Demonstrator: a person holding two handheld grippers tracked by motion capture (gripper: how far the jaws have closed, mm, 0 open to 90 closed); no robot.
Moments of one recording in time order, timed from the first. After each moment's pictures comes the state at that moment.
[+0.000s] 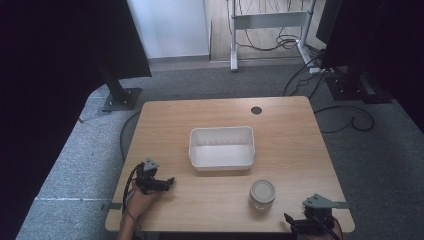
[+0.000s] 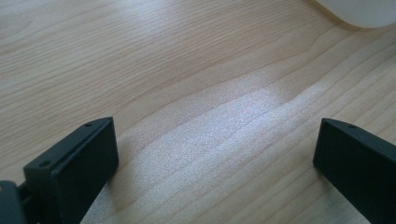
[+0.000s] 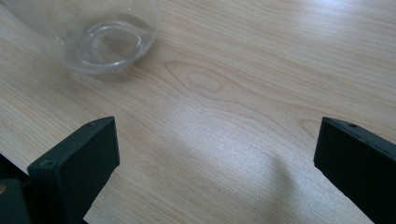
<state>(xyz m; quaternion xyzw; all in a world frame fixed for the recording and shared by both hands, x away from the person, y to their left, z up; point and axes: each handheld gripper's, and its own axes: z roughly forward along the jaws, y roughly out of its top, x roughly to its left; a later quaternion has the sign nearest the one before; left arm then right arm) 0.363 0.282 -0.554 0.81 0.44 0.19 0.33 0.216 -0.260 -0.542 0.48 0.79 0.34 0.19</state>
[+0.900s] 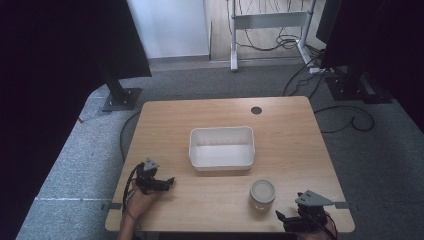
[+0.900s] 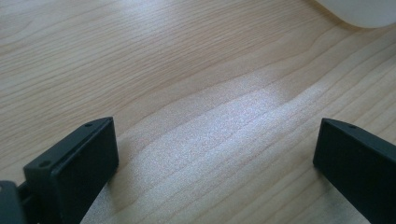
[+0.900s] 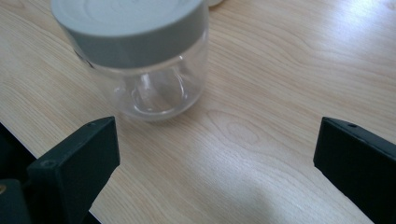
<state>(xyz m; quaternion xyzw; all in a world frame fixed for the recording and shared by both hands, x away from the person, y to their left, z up) 0.363 0.282 -0.554 0.81 0.44 0.19 0.33 0.219 -0.237 -0.521 0.44 0.79 0.38 0.19</state>
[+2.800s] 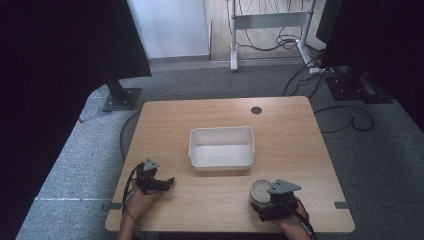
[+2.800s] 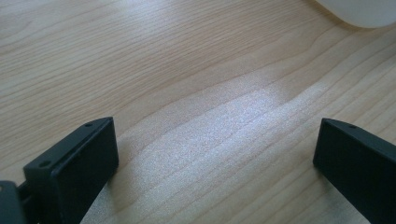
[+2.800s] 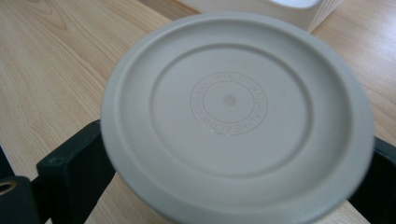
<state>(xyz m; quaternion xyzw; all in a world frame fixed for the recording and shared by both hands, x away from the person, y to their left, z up) 0.363 0.282 -0.554 0.81 0.44 0.19 0.33 0.261 -0.175 -0.527 0.38 0.82 0.40 0.16</state>
